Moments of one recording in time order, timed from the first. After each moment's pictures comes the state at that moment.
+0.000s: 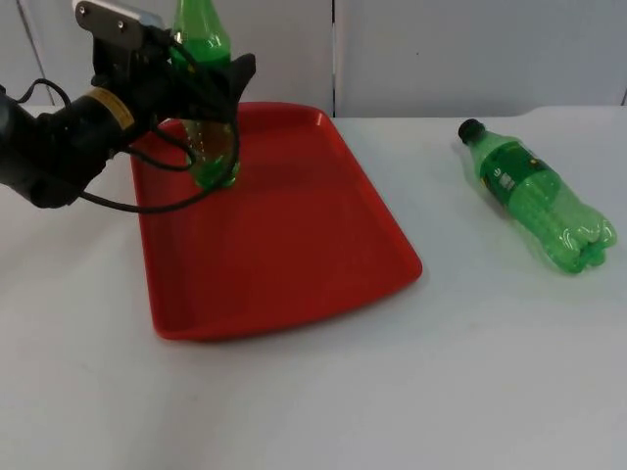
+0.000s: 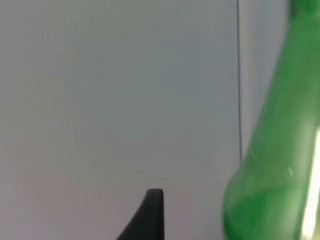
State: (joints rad) right arm 0.12 0.00 -0.52 -0.02 1.08 0.01; left arm -0.07 2.51 -1.50 0.55 -1.08 -0.23
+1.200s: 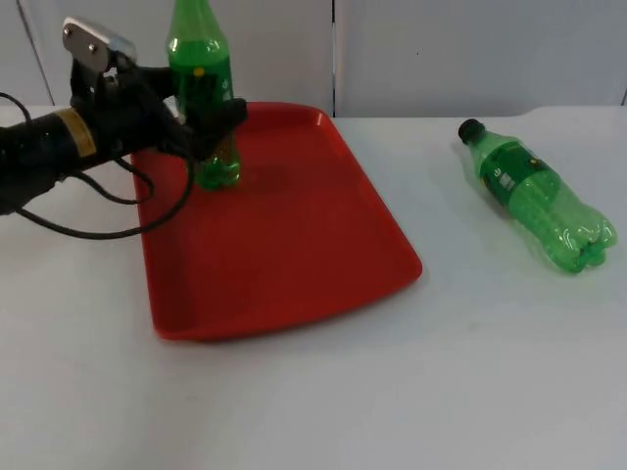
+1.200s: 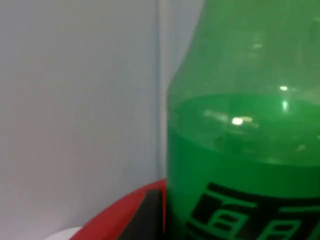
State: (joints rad) right arm 0.12 0.00 -0.52 -0.02 1.08 0.01; left arm 0.05 2.51 -1.47 1.00 -1.17 -0.49
